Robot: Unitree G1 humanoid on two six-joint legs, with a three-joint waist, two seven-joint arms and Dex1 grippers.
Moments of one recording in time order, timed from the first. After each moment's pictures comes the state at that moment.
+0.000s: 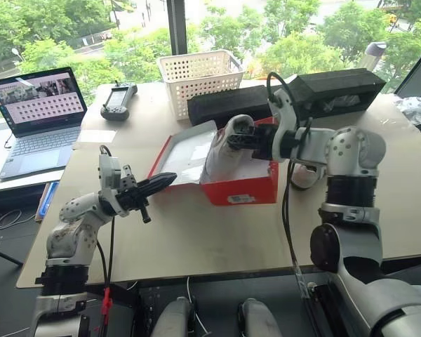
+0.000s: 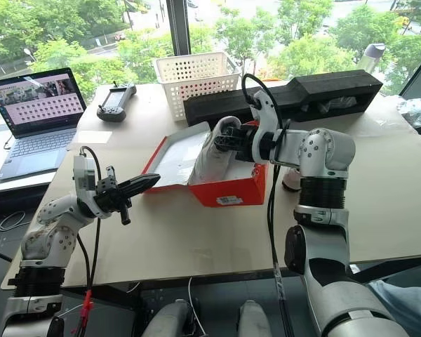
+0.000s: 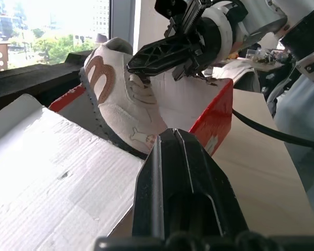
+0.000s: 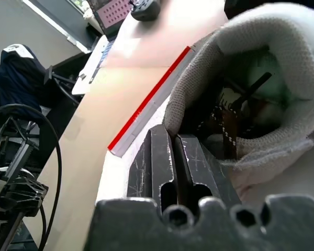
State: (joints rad) left arm -0.36 0.51 0.17 0.04 -0.62 0.25 -1.15; right arm -1.07 -0.27 -0.33 0.23 0.58 1.37 0.39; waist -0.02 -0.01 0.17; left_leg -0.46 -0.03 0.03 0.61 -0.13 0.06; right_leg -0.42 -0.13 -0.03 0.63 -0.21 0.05
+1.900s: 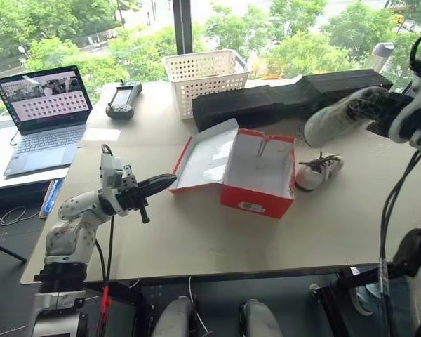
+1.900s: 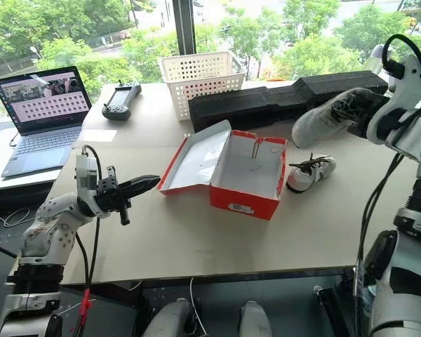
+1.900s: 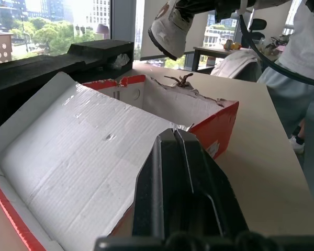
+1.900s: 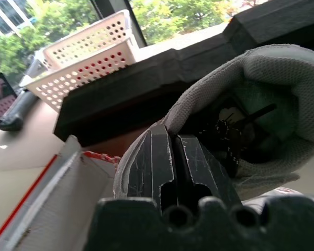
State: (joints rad) left arm -0.37 0.53 0.16 0.06 -0.59 0.25 -1.18; right arm -0.95 -1.01 -0.09 0.57 0.33 0.95 0.67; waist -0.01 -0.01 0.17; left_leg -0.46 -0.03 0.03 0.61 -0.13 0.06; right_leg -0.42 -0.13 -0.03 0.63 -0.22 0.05
